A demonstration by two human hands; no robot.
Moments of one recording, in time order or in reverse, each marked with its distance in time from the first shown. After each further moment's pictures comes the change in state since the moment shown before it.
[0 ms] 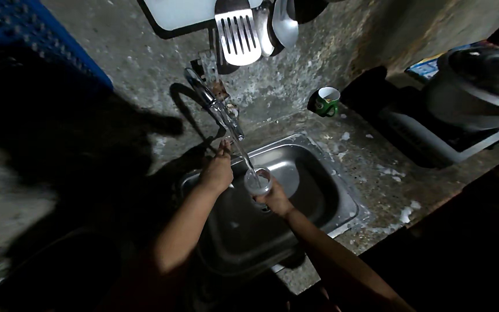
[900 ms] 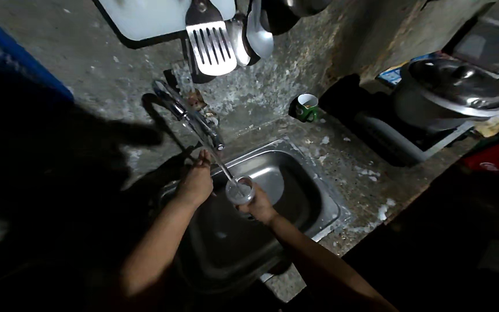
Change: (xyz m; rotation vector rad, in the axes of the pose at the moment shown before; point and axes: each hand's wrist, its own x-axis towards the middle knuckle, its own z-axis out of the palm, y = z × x) left_hand 0.006 -0.006 0.007 -0.030 0.070 0.055; right_hand 0.004 0.002 -0.001 -0.025 0.011 -0.035
